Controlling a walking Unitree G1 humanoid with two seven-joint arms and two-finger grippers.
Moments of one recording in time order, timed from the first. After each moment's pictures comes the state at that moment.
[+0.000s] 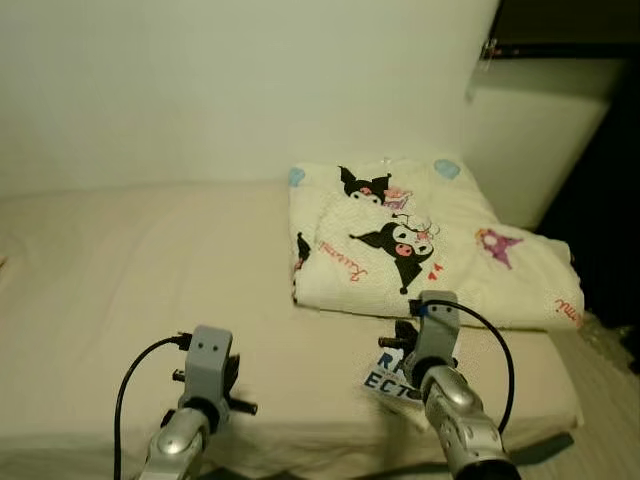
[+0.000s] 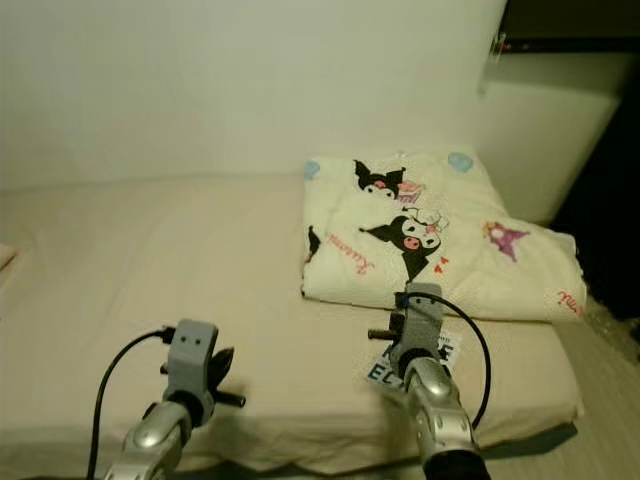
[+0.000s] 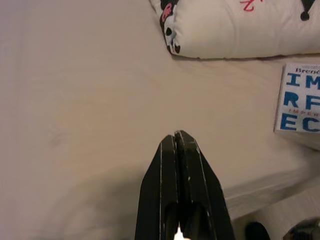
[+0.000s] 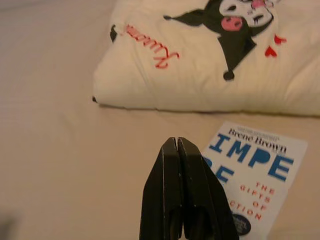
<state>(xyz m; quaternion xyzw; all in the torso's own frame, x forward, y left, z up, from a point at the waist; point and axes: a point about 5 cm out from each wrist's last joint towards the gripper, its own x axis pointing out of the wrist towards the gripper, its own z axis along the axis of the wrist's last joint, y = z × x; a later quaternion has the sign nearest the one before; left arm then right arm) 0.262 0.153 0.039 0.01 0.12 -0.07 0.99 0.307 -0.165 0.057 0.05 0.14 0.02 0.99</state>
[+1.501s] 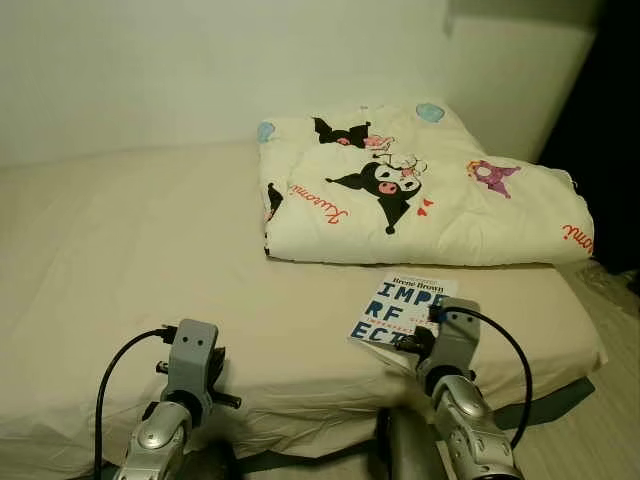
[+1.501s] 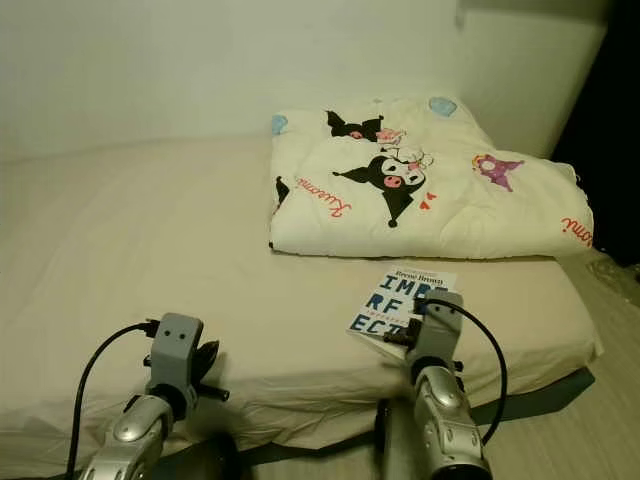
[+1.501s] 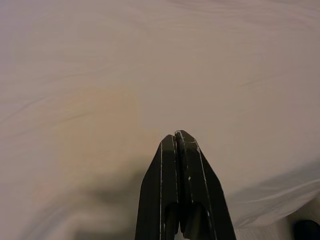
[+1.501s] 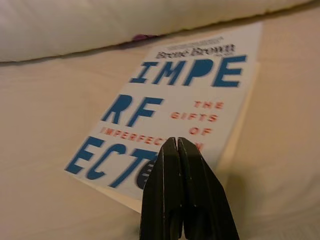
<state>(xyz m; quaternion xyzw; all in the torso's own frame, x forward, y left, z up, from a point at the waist) 0.266 0.174 0.046 0.04 0.11 -0.08 0.99 0.292 -0.182 0.052 0.08 0.14 -0.06 0.98</state>
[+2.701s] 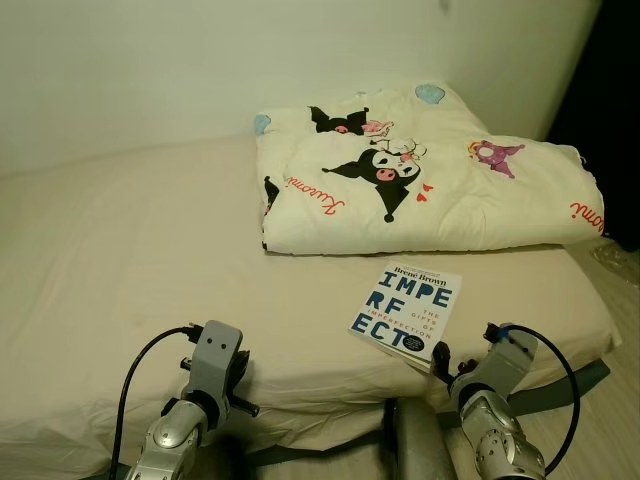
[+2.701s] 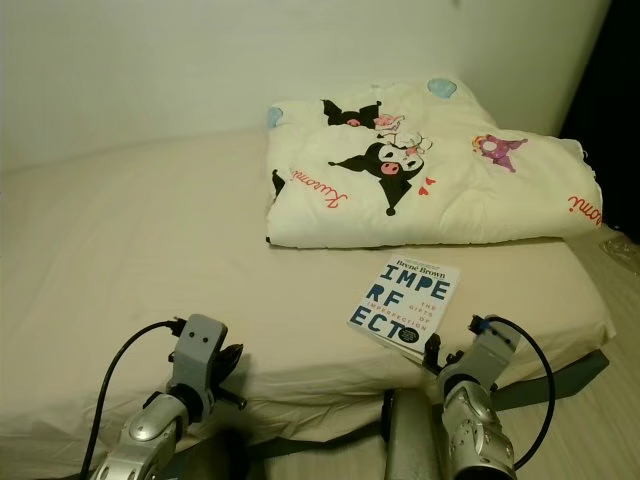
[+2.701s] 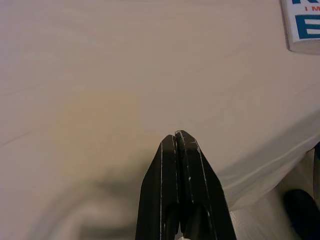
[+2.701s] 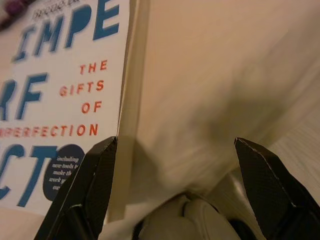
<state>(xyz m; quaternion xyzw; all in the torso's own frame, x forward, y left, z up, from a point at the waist) 0.266 0.151 0.045 0.06 0.10 -0.15 0.98 0.284 -0.225 0.029 0.21 0.20 -0.18 0.94</state>
